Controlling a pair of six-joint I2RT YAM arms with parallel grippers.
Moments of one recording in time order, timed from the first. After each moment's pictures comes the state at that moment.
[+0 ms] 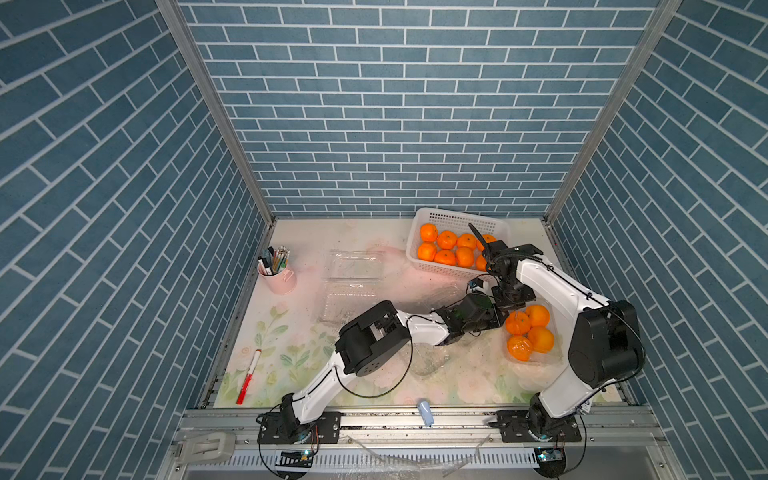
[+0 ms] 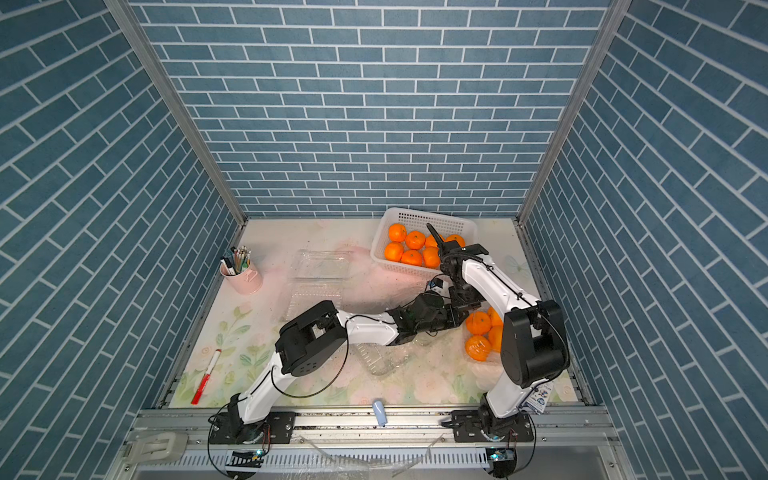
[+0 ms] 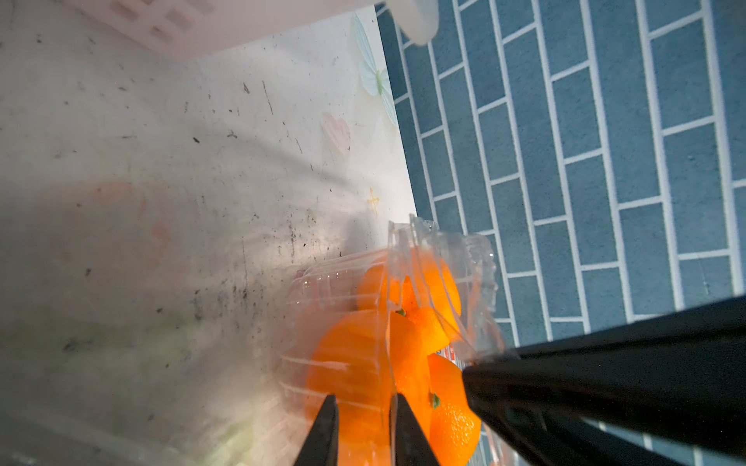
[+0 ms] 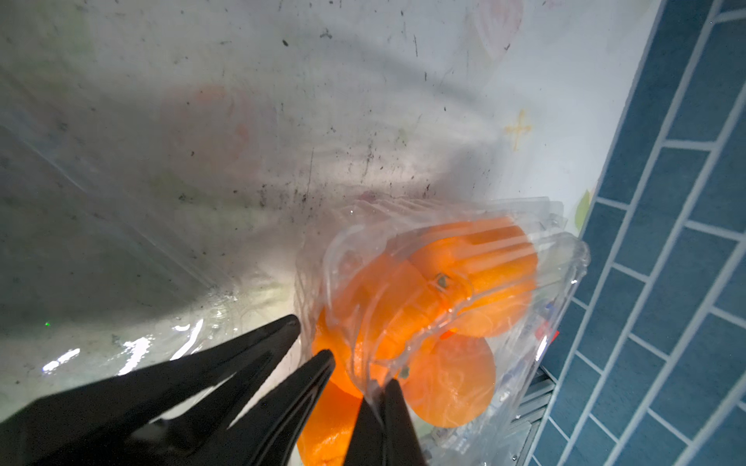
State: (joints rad) left arm -1.10 2.31 1.52 0.40 0.09 -1.13; right arm 0.37 1.65 1.30 -1.26 0.36 0.24
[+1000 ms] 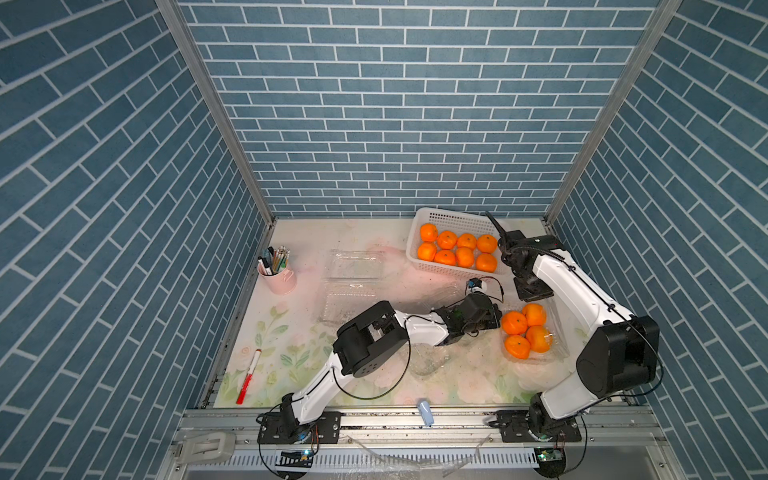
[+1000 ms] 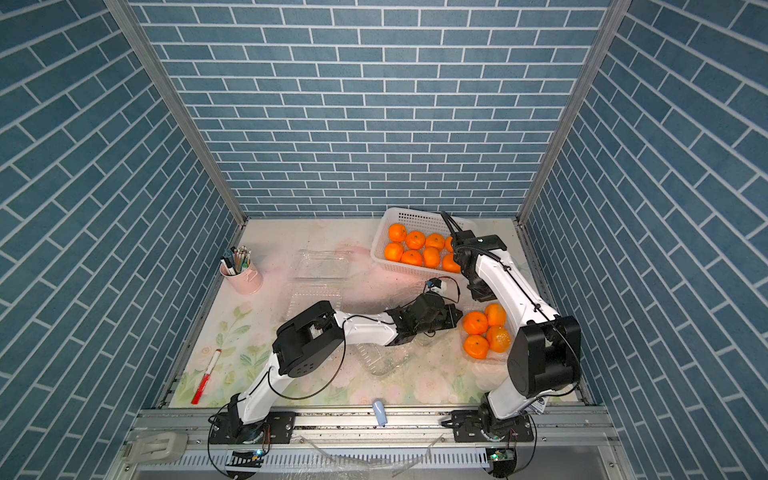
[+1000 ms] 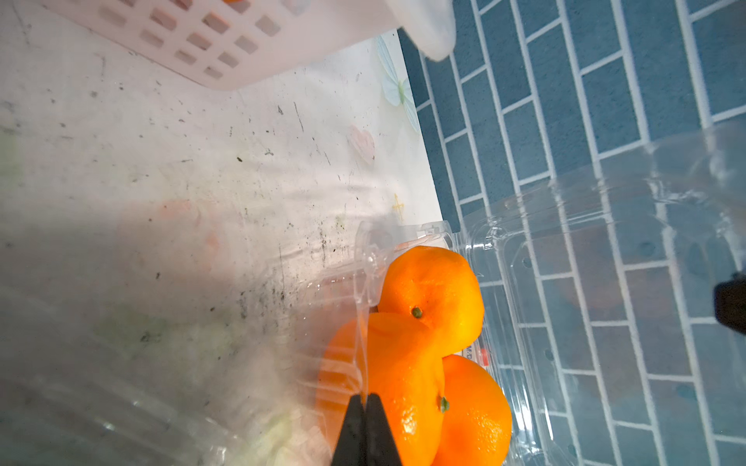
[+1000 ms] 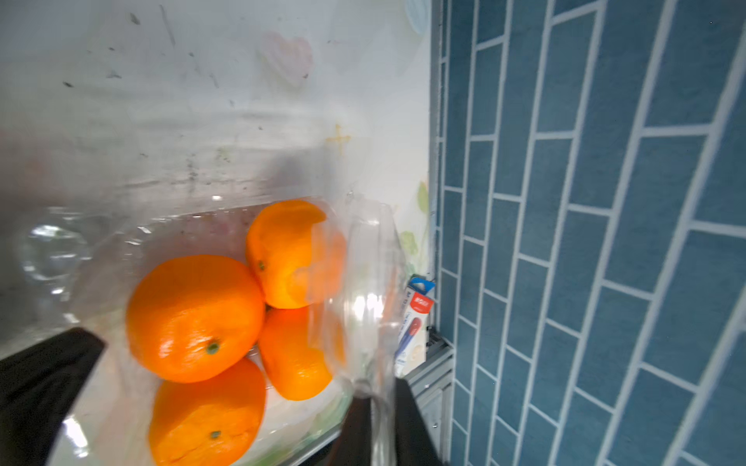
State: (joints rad) left arm -1.10 2.28 1.51 0.33 0.02 -1.06; right arm 0.27 1.58 1.41 -1.41 0.67 0.21
